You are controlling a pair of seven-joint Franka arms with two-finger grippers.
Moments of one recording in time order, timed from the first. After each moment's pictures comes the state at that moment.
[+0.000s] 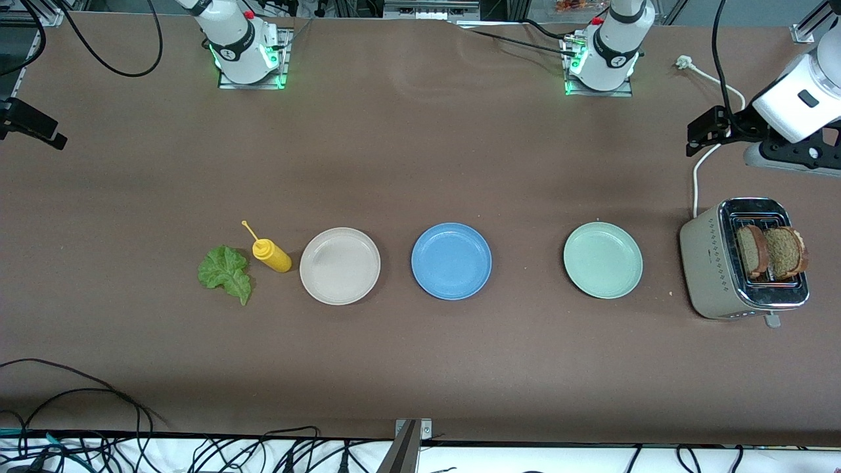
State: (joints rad) left arm 0.00 0.00 -0.08 -1.57 -0.01 1.51 0.05; right arm -0.01 -0.01 -0.08 -1.53 -0.01 1.50 0.07
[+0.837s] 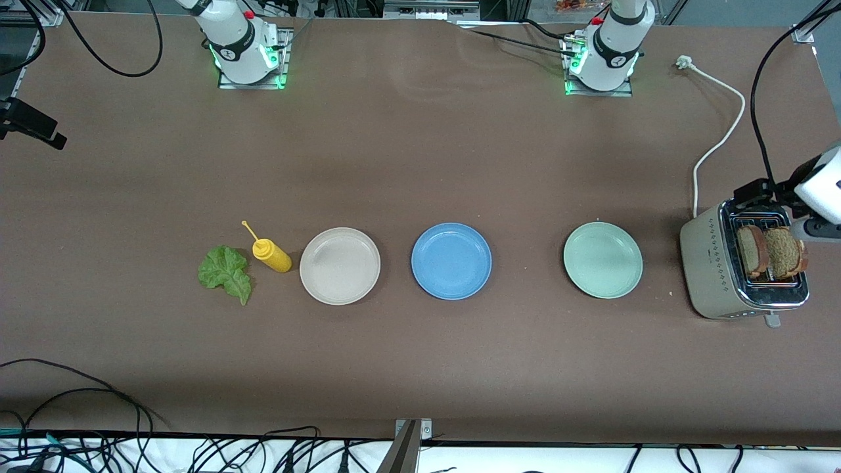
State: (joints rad) left arm 0.14 0.18 -0.07 -1.57 0.12 1.68 0.14; right arm -0.01 -0.01 -0.08 -1.53 -0.01 1.50 0.07
